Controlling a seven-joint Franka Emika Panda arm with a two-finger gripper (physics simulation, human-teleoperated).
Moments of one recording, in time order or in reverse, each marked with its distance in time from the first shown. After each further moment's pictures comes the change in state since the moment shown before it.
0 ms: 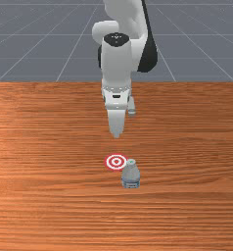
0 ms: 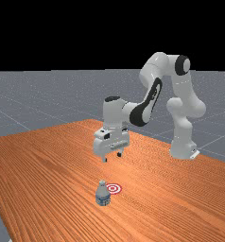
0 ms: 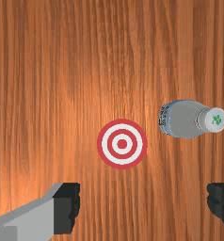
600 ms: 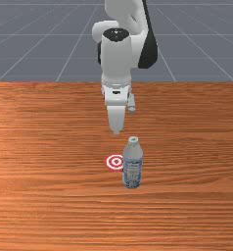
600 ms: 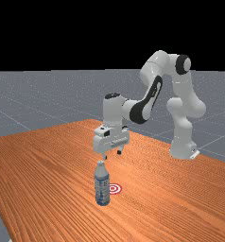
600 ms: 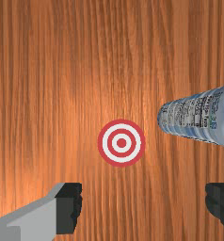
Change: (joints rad) arm -0.001 -0.020 0.000 0.005 0.002 -0.024 -0.001
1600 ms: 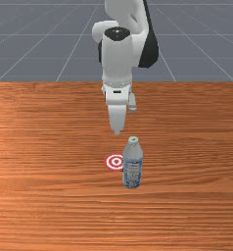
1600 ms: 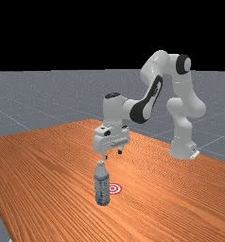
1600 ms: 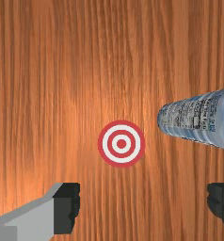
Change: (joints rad) arm 0.003 -0.003 0.001 0.003 -0.002 -0.007 0.001
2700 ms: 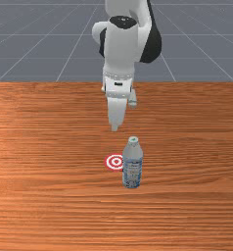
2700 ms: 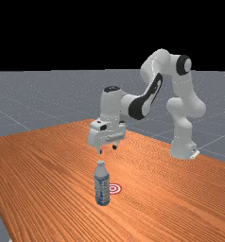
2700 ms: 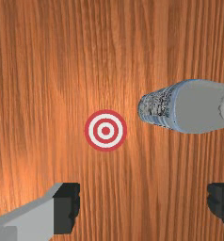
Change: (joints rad) arm 0.033 0.012 -0.031 0.099 -0.087 -0.055 0.066
